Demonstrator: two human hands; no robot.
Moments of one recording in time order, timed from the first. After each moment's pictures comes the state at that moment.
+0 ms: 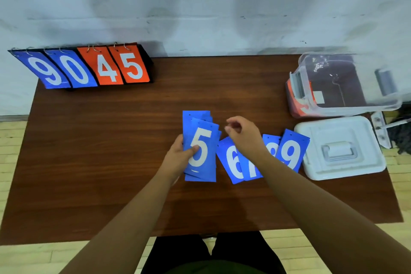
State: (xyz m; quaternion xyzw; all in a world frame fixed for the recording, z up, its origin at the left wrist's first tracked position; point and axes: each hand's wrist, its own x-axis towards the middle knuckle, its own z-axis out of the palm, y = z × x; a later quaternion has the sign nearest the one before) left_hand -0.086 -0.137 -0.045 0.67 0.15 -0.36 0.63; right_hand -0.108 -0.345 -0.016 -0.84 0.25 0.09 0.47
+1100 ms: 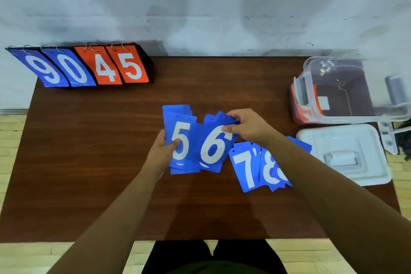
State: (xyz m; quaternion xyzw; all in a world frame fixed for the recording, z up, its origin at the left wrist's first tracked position) left_hand -0.056 -0.124 -0.044 0.70 0.20 -0.29 0.62; right_hand -0.058 -0.383 0.009 -0.78 0.17 0.28 0.53
